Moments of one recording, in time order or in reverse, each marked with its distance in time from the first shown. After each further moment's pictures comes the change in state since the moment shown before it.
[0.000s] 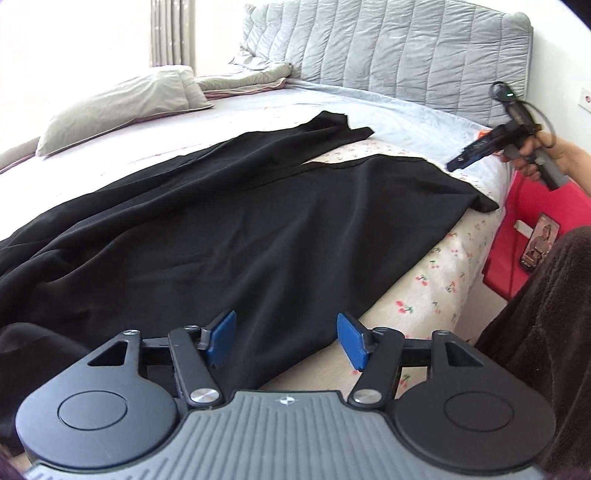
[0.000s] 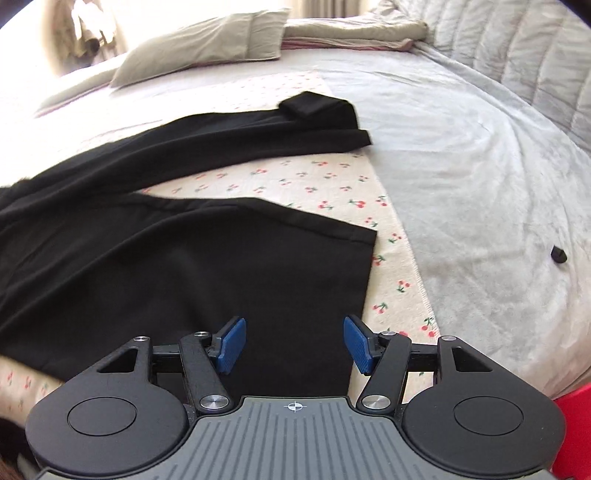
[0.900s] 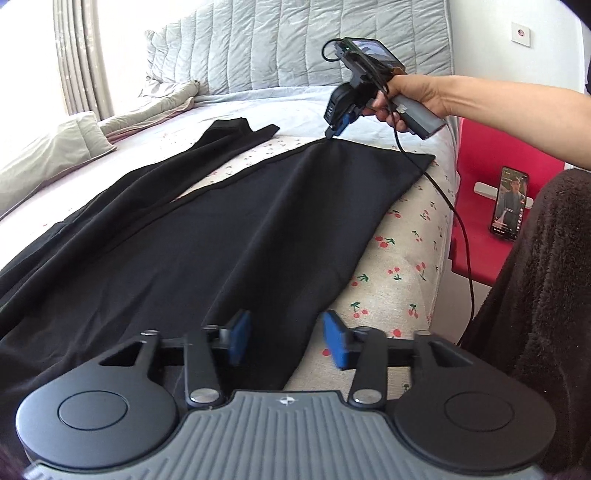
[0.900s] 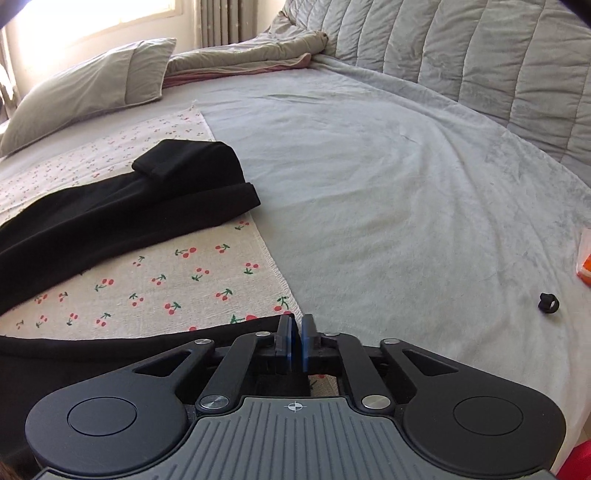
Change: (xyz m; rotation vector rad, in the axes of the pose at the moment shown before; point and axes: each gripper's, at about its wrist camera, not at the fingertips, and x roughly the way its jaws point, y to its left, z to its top) left arm 0.075 -0.082 0.019 0.244 -0.043 -0.080; right arm 0.077 -0.027 0.072 0.088 -0.119 -0.236
